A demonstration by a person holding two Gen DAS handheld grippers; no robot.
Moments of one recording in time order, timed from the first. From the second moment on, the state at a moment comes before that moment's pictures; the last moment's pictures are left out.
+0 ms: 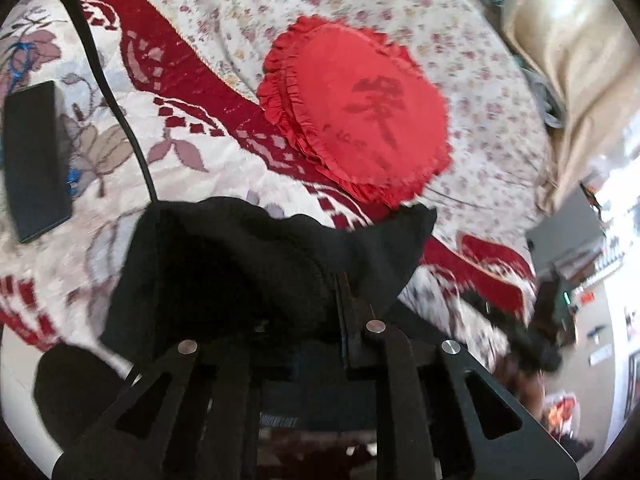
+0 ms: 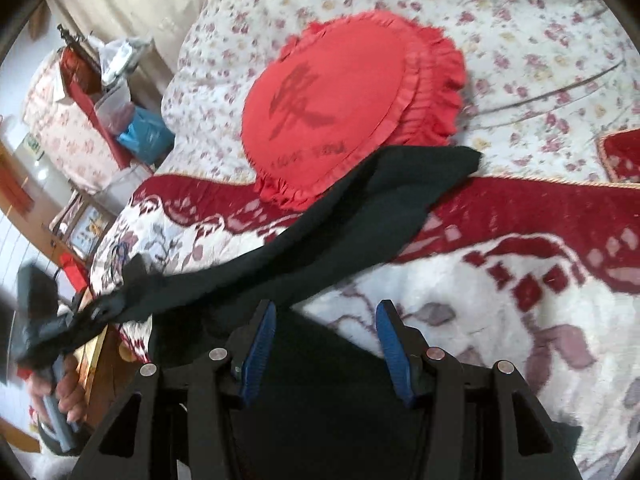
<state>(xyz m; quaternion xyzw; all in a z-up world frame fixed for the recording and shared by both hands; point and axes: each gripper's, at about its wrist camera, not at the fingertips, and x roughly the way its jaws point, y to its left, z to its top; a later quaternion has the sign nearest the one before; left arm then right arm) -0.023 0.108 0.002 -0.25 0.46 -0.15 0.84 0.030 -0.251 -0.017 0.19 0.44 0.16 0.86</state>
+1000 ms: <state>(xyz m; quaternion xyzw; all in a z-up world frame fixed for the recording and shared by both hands) -0.036 0.128 -0.056 -0.20 0.55 -0.08 0.80 0.126 -0.348 -0.071 0.29 0.44 0.07 0.85</state>
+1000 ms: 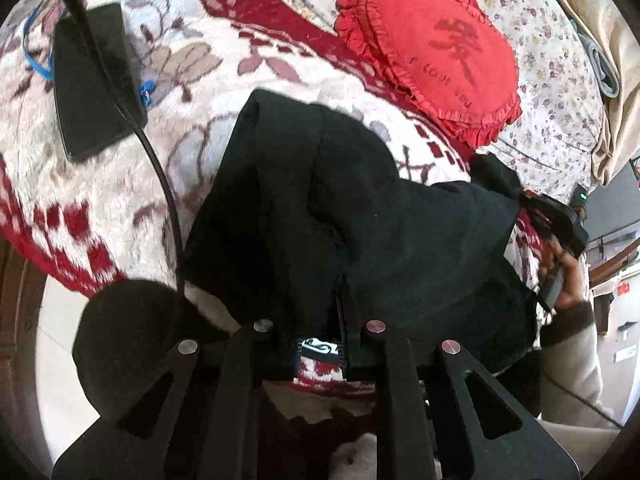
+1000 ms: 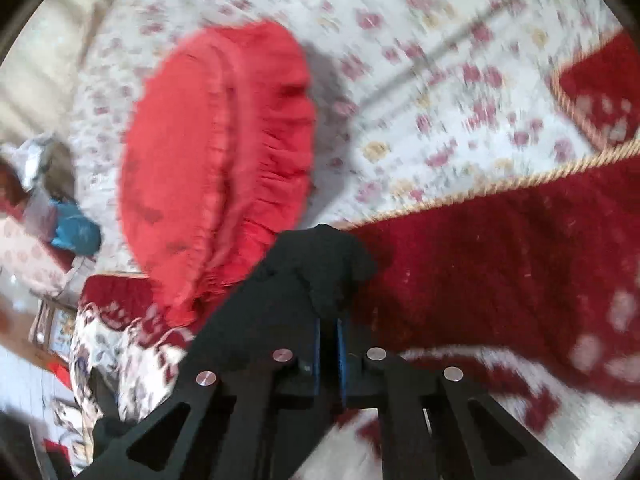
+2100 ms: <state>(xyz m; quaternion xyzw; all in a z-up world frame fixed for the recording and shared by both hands) -0.059 0.161 -0.078 -0.19 0.58 -0.05 0.79 -0.080 -0.342 -0.011 0.17 0.52 0.07 0.84</state>
